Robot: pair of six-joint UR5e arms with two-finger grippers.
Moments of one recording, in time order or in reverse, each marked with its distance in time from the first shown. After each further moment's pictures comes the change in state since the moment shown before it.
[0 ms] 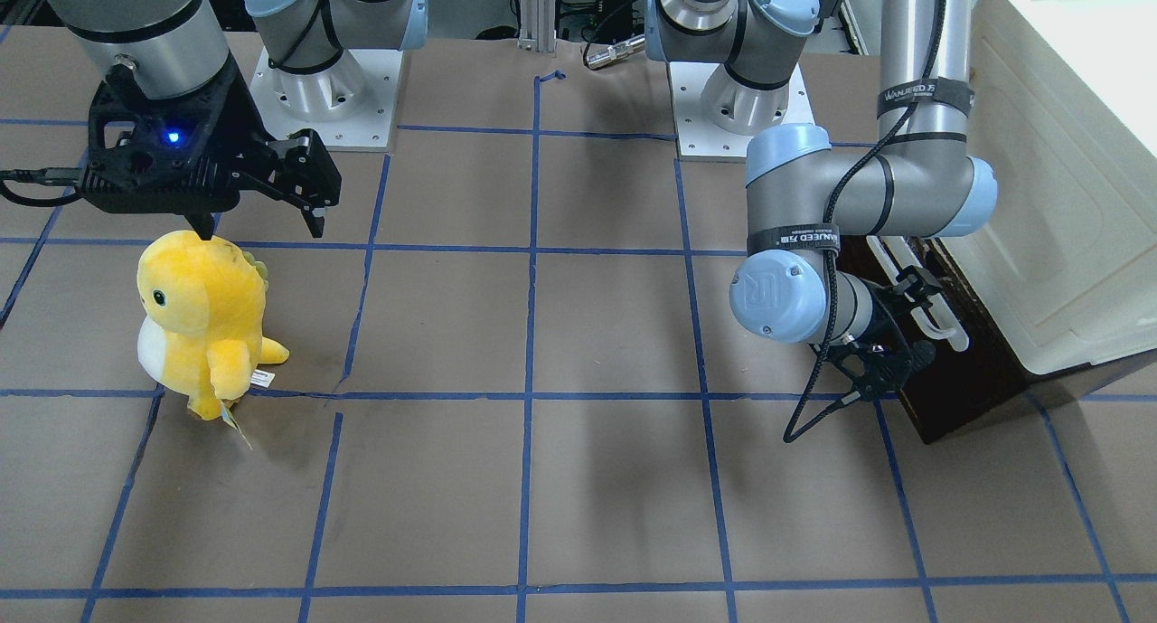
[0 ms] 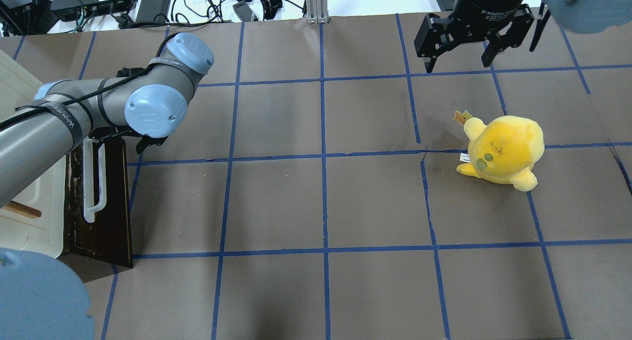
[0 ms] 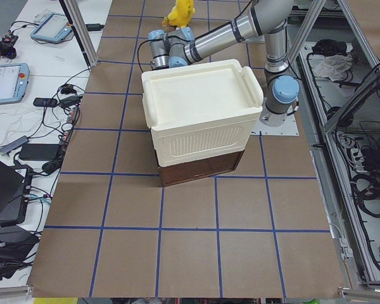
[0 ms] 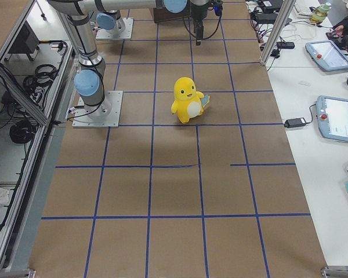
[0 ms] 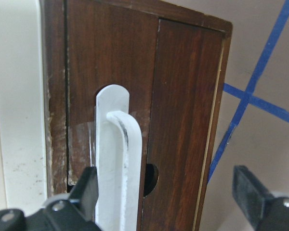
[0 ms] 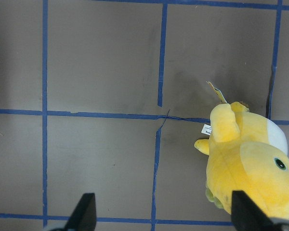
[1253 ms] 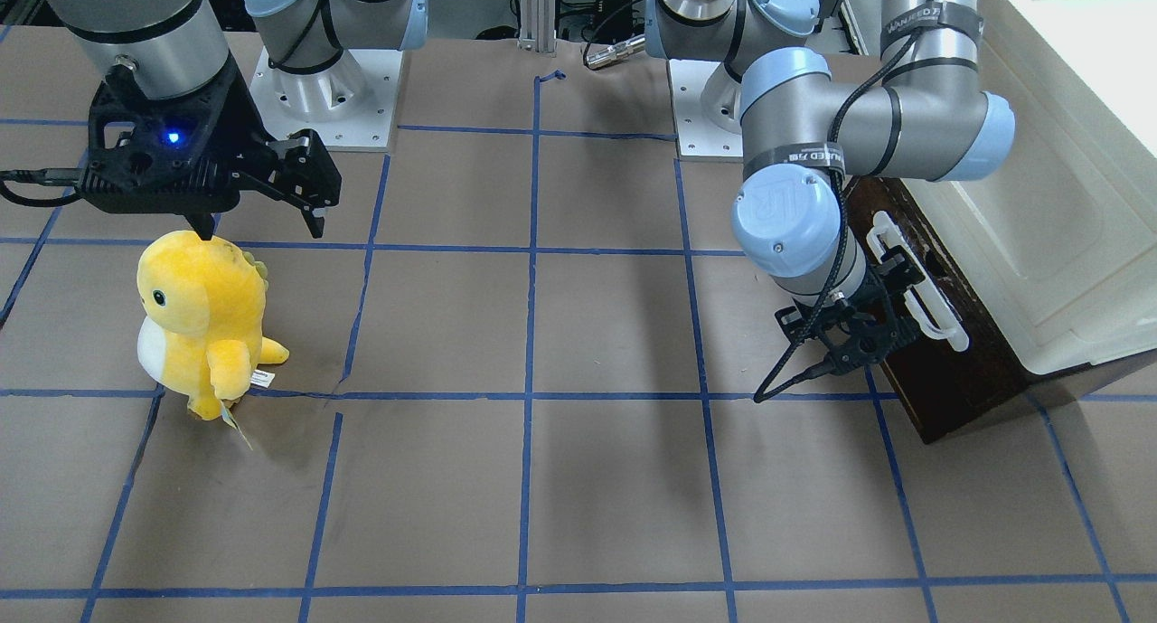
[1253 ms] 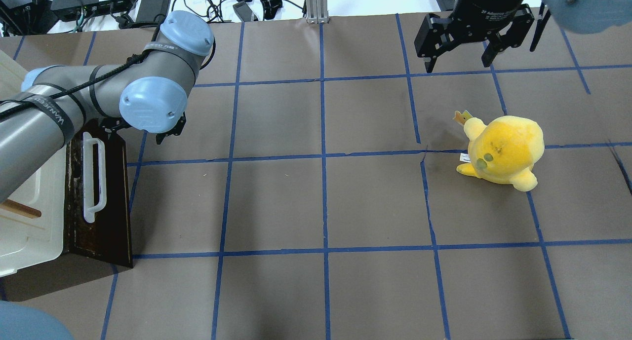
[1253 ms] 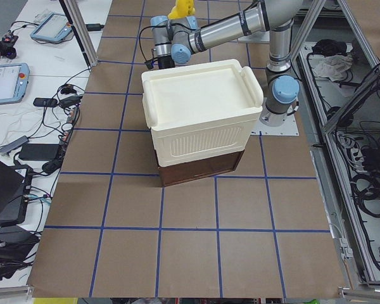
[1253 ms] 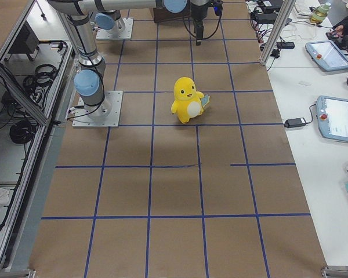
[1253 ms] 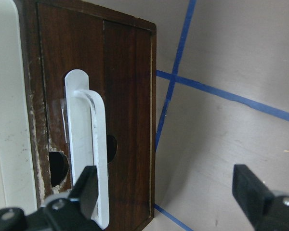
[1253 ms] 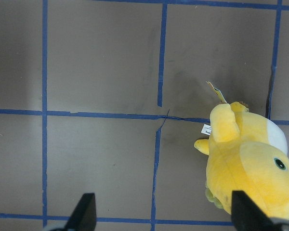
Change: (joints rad) left arm -0.043 0.056 0.032 0.030 -0.122 0.151; right arm 0.000 0.000 0.000 0.000 -0.001 0.000
